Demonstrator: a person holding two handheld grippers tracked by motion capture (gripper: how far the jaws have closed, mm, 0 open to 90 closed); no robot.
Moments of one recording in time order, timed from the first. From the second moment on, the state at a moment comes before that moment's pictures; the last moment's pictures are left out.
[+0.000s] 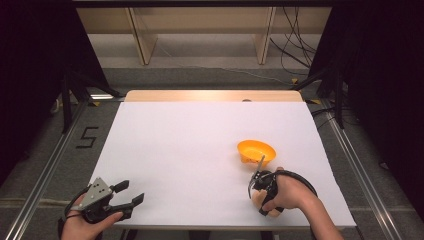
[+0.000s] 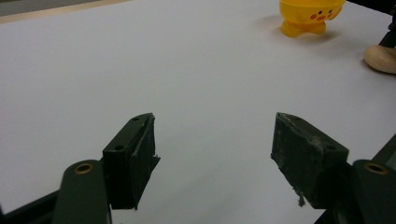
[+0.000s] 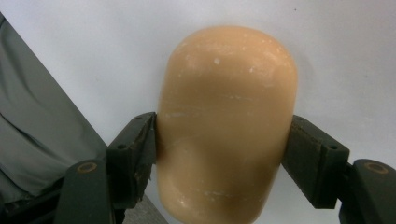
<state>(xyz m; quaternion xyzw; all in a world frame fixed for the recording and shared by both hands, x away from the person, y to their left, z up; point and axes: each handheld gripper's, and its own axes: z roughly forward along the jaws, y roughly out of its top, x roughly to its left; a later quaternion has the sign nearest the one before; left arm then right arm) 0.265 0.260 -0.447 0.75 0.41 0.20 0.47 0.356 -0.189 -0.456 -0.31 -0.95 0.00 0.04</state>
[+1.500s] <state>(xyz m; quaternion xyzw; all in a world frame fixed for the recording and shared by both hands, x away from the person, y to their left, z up) 0.264 0.261 -0.446 0.75 0.41 0.20 0.47 0.365 -0.199 -0.451 -0.19 -0.98 -0.01 0.06</state>
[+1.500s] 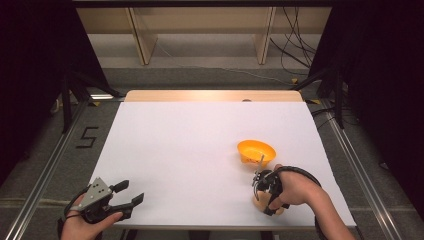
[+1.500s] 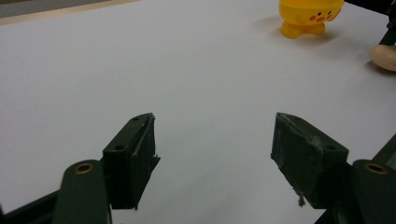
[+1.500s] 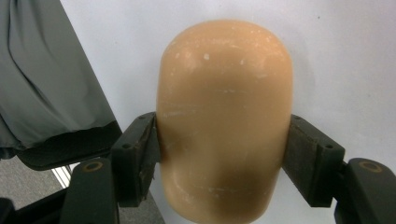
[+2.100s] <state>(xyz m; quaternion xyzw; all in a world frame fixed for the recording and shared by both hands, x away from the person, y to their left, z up) 0.264 0.261 -0.446 0.75 0.41 0.20 0.47 0.365 -0.204 -0.441 -0.20 -0.98 0.00 0.05</state>
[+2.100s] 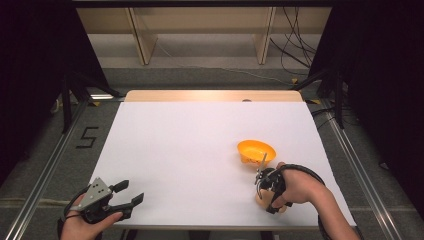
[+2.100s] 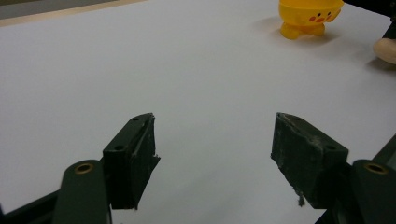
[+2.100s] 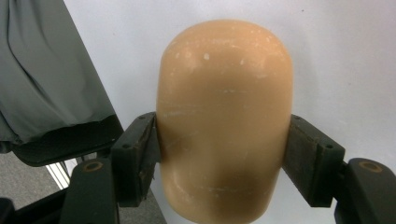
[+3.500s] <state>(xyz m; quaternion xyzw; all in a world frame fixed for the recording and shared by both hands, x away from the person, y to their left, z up) 0.263 0.260 -0.446 0.75 0.41 0.20 0.48 0.384 -0.206 -0.419 -0.17 -0.98 -0.02 0.03</state>
